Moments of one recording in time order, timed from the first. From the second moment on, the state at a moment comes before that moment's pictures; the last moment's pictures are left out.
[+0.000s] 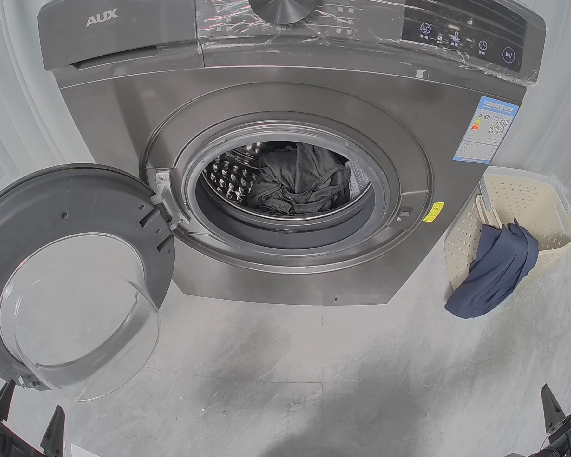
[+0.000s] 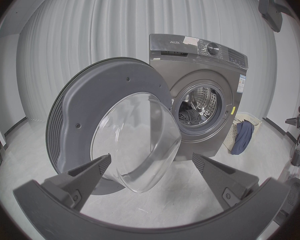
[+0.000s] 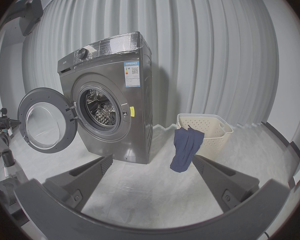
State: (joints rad) left arm 0.00 0.01 -0.02 0.00 -0.02 0.01; right arm 0.01 0.01 -0.02 0.00 0.04 -0.02
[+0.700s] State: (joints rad) left arm 0.00 0.01 -0.02 0.00 -0.01 0.00; right arm 0.01 0.01 -0.02 0.00 0.04 -0.02
